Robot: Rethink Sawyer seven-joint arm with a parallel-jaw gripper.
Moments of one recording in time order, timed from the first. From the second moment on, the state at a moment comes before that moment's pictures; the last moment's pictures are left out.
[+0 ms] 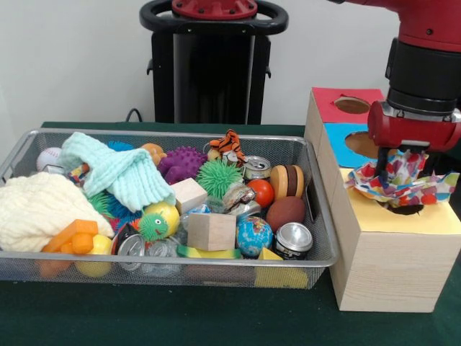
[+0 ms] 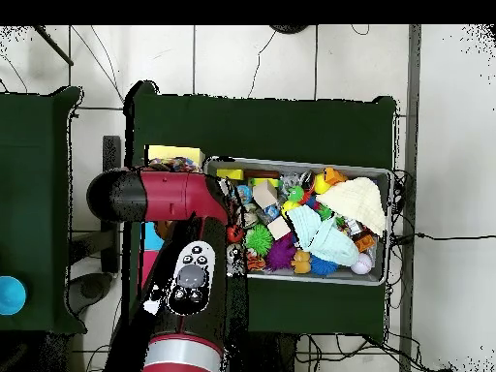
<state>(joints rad) 0.20 -0.49 -0.20 1.38 0.18 0.52 1.75</state>
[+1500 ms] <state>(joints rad) 0.23 -0.54 -0.21 1.38 0.18 0.52 1.75</state>
